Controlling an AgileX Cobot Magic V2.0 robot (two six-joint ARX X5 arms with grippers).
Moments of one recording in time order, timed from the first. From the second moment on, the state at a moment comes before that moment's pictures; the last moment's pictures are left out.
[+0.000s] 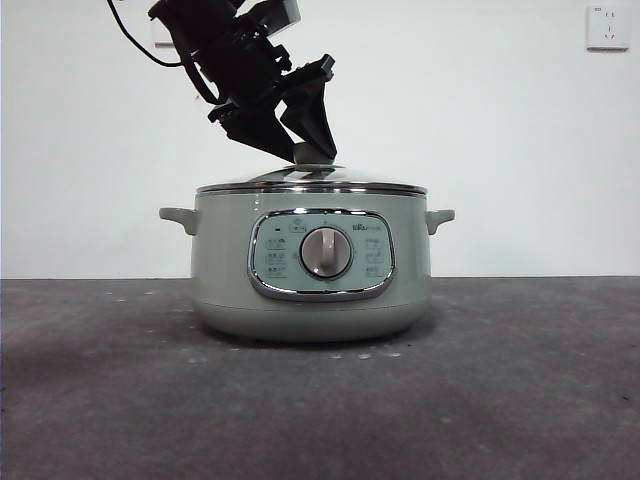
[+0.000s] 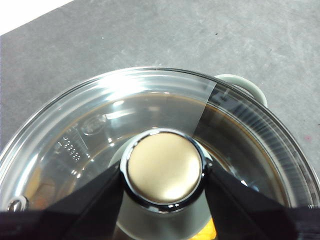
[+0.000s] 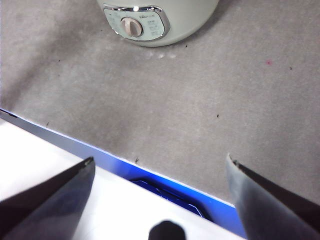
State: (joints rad) left arm -0.49 1.84 1.59 -0.37 0.21 0.13; right arm 0.73 0.54 1.14 -1.36 0.04 0.35
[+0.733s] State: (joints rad) left arm -0.49 1.85 1.60 -0.42 0.21 0.13; right arm 0.73 0.54 1.14 -1.36 0.05 0.35
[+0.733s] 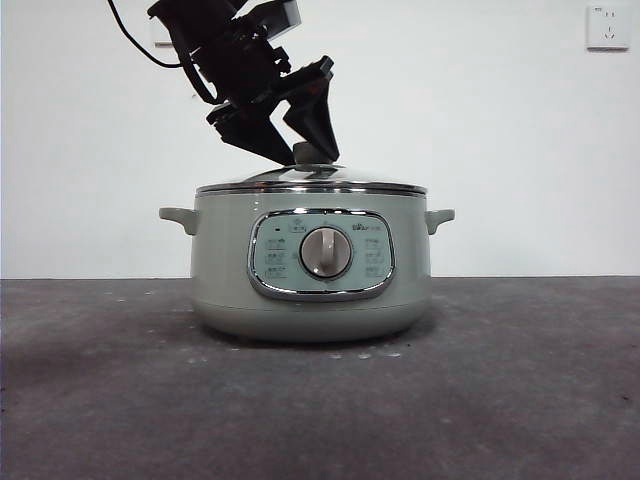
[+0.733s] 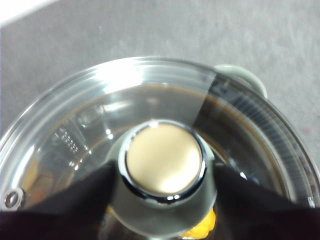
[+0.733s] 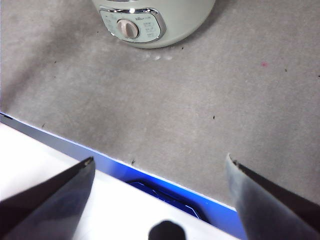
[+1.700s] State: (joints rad) left arm -0.48 1.74 2.17 -1.21 0.21 0.14; right arm 0.73 0.54 1.14 -1.36 0.11 0.31
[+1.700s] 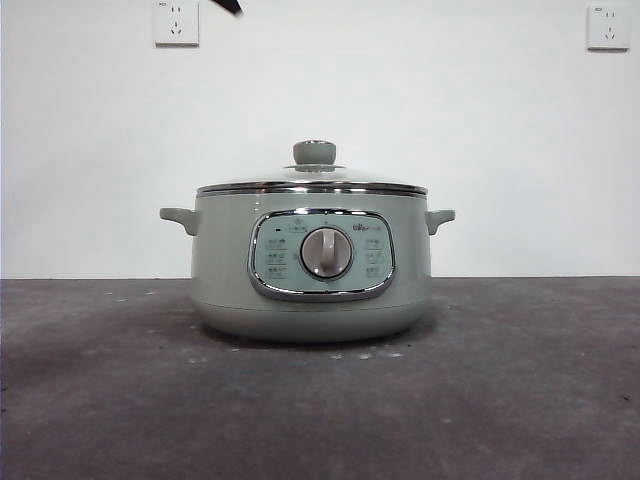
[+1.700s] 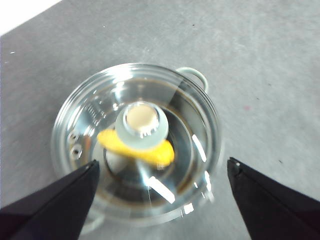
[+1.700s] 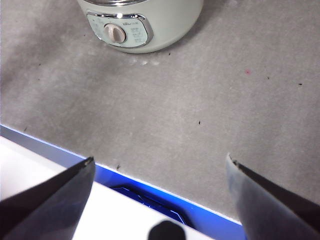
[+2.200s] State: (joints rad) left arm -0.44 1.37 1.96 -1.32 0.21 0.14; right arm 0.73 0.54 1.14 -1.36 0.14 0.27
